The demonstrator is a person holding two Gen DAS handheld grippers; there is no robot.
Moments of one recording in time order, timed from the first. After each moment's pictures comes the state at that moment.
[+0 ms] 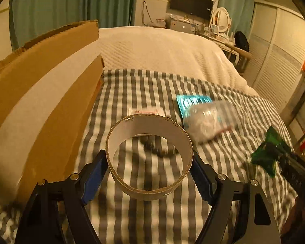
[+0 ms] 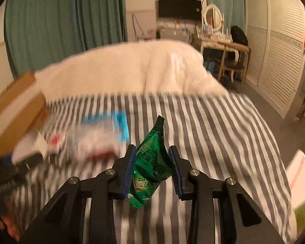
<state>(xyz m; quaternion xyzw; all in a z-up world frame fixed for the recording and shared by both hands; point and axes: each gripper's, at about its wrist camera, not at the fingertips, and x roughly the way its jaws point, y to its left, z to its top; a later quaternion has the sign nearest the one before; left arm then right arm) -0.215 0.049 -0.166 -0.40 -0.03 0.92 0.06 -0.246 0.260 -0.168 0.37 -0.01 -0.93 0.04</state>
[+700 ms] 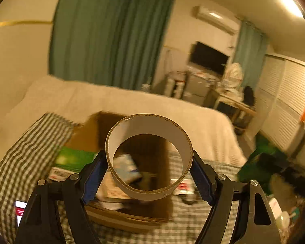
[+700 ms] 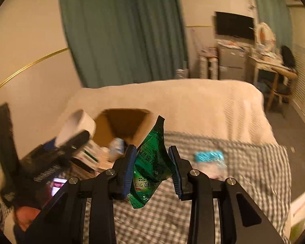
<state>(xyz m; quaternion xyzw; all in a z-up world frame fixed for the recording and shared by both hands) -0.175 -0.121 0.014 -0.27 -0.12 0.96 0.00 -0.187 0.083 0.056 0.31 0.00 -0.92 0.25</state>
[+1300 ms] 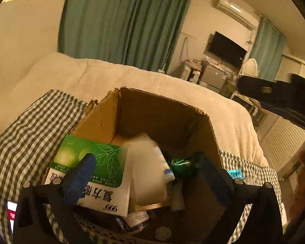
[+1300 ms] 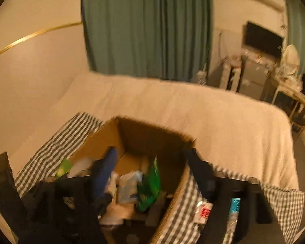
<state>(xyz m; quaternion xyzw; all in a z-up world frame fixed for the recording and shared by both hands) -0.225 -0.166 -0.059 -0.31 -0.15 0.94 -0.03 -0.287 -0.054 0.022 0.29 0.07 -0.92 0.25</state>
